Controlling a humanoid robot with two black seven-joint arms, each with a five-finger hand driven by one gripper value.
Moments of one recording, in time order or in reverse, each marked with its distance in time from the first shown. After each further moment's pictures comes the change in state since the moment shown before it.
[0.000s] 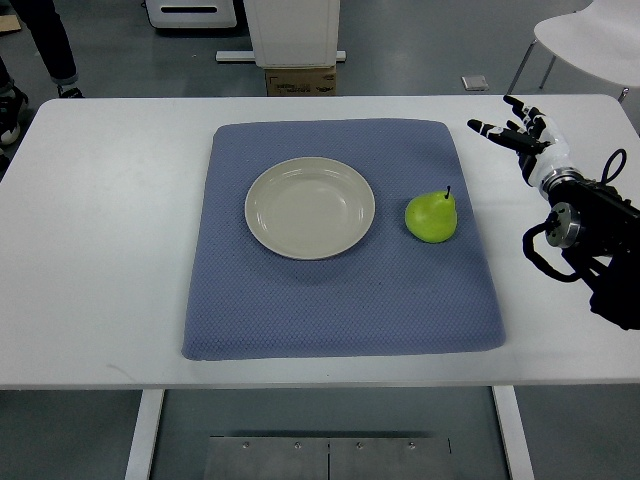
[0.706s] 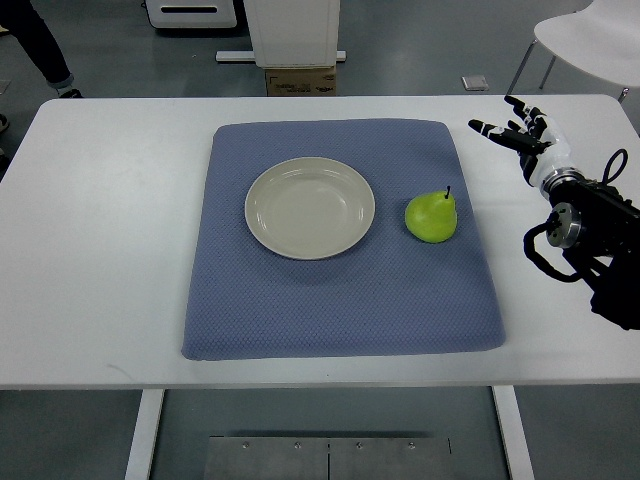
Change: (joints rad) left arm -0.002 0.000 0.000 0.000 0.002 -0.001 -0.004; right arm 0.000 -0.002 0.000 -0.002 -0.001 0.000 0.001
